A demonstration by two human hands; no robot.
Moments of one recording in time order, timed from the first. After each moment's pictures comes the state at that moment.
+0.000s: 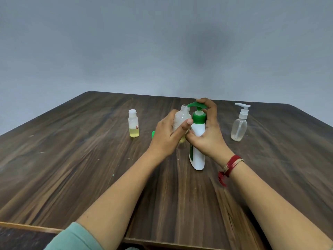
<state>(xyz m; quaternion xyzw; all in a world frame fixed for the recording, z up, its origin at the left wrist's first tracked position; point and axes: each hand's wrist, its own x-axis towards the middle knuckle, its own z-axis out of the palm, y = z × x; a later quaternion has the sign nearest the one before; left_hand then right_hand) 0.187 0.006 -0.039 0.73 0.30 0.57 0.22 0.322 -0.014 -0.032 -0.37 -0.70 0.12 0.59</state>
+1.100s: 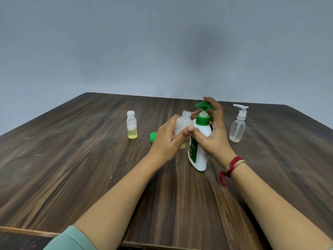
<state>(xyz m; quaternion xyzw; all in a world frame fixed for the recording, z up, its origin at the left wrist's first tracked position) 0.188 -0.003 -0.041 0.75 0.29 0.55 0.22 0.339 -0.011 -0.038 -0.35 -0.69 0.12 0.62</state>
